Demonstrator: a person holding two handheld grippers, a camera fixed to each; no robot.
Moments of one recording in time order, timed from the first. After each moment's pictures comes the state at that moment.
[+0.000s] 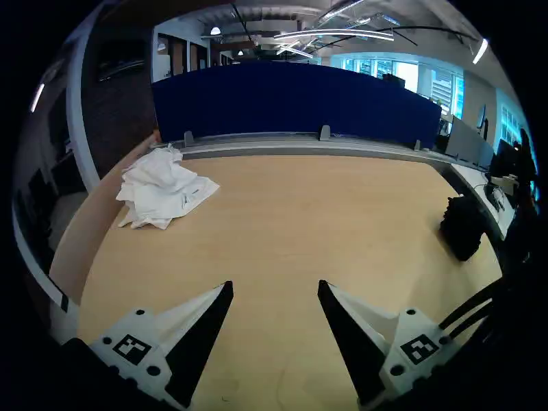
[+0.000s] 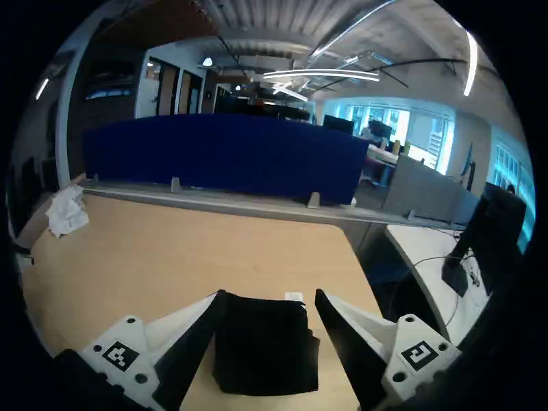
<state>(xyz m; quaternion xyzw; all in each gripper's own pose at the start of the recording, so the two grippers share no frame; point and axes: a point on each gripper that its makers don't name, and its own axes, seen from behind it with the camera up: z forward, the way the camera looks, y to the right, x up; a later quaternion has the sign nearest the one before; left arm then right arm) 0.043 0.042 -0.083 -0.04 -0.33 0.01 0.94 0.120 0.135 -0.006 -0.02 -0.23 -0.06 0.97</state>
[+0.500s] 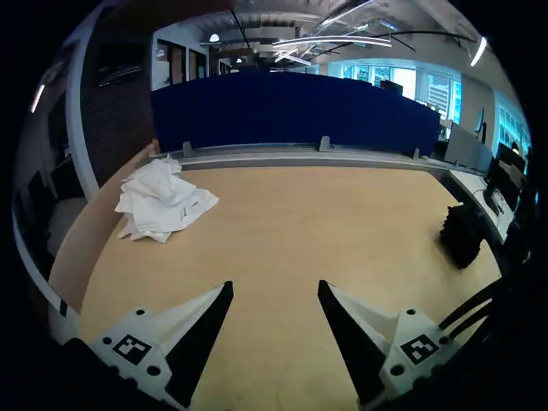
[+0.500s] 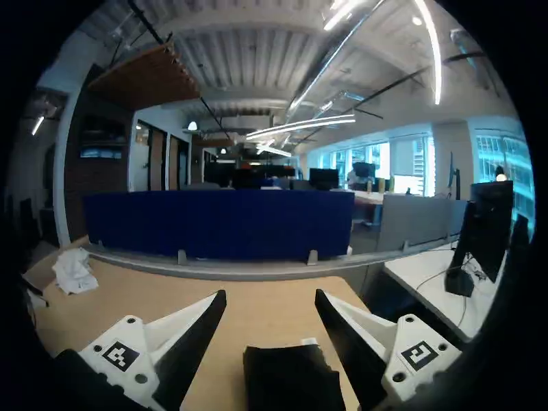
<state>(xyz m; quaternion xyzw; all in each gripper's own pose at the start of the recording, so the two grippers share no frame) 0.058 0.041 -0.066 -0.05 -0.31 0.01 0.95 0.202 0.102 -0.015 -0.04 -0.07 0.00 1.00</state>
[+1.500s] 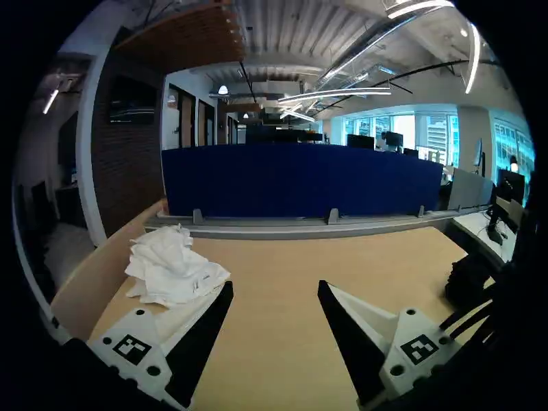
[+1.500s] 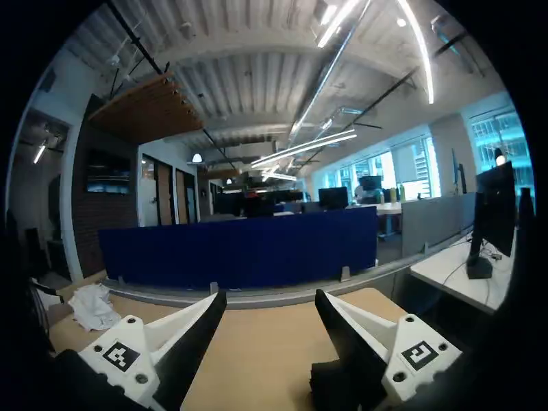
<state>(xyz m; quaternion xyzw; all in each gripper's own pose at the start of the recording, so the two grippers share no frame) 0.153 0.009 0.003 -0.03 -0.15 -0.01 0.99 0.219 -0.008 -0.006 -0.02 -0.01 0.05 1.00</state>
